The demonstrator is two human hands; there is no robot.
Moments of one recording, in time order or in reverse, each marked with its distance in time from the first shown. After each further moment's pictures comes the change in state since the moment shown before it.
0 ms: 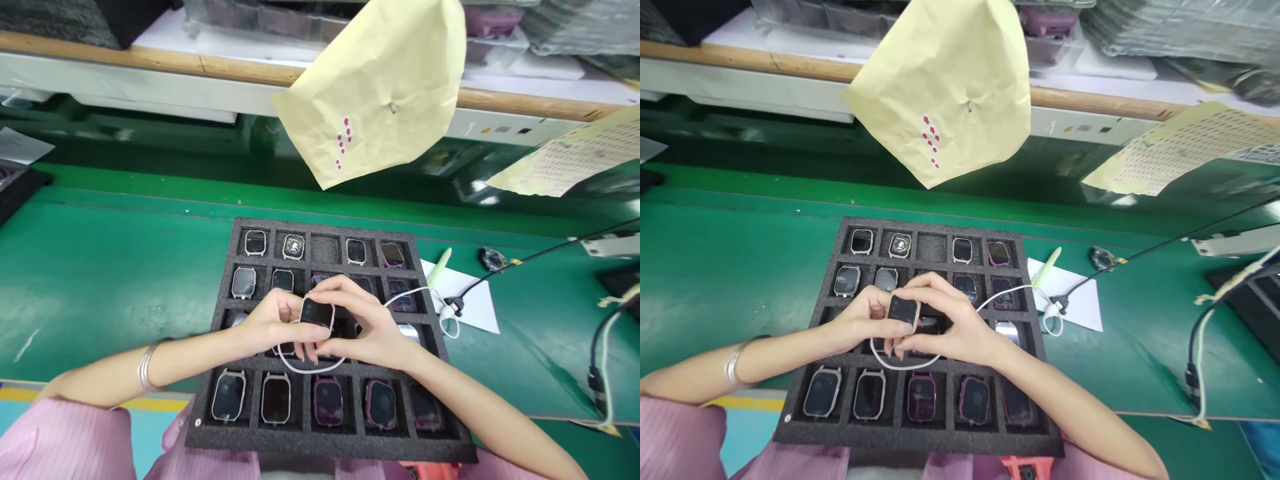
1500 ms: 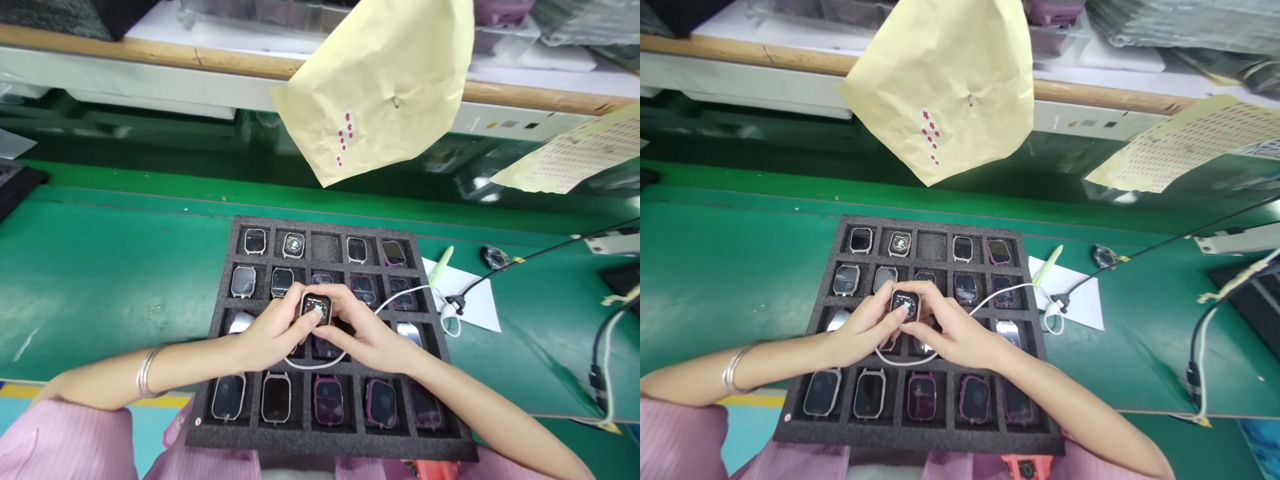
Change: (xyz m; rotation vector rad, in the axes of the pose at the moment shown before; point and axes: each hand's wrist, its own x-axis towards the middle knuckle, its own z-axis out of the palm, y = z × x) left_hand -0.005 -0.014 0.003 0.548 0.127 0.208; right_hand -0.009 0.000 0.002 -0.015 -0.223 0.236
